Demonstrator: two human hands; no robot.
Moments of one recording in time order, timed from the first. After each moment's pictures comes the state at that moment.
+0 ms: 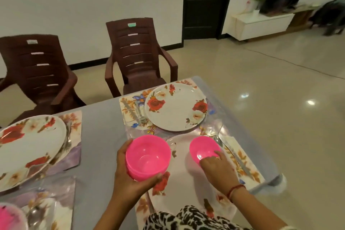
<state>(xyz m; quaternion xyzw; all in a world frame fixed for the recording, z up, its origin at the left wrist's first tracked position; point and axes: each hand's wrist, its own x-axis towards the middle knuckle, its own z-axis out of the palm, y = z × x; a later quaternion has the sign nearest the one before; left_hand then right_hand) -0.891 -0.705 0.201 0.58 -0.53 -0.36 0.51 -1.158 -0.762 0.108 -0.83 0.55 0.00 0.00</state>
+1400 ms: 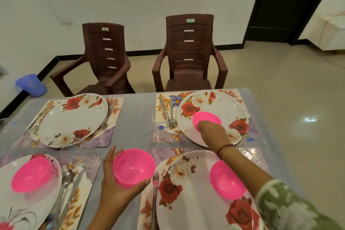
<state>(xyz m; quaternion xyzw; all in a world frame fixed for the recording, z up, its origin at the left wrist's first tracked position) -0.878 -0.693 0.193 0.74 -0.37 -0.25 0.51 -1.069 -0.944 0.161 -0.89 0.46 -0.02 0.06</state>
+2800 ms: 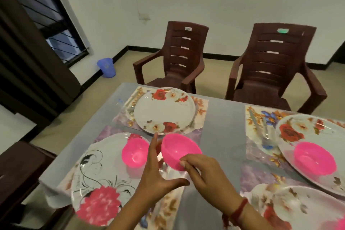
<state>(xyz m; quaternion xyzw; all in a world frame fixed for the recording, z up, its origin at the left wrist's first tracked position) -0.691 -0.598 0.210 0.72 -0.38 -0.23 0.54 -0.814 -0.711 0.232 -0.88 0.15 -0.24 0.37</state>
